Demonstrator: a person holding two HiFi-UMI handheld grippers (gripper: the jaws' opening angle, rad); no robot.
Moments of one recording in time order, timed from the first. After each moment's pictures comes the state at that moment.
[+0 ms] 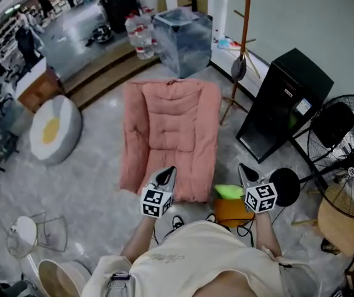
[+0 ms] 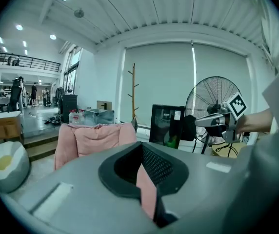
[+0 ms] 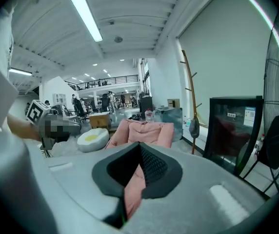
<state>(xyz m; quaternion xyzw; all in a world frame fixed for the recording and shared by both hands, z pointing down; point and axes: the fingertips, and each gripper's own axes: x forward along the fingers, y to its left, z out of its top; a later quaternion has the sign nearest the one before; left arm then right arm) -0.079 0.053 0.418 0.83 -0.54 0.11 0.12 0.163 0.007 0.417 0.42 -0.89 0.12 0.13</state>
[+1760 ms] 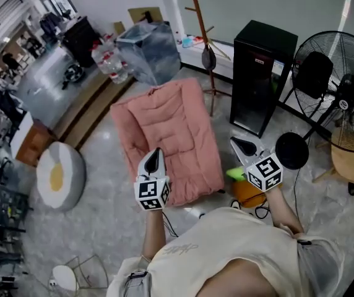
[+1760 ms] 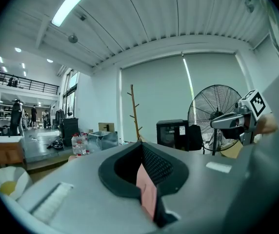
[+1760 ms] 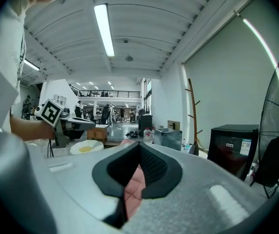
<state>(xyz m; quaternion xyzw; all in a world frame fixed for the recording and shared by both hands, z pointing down) -0.130 0.040 0.298 0.83 -0.56 0.07 0.00 0.108 0.055 0.305 0.45 -0.89 0.01 0.06</state>
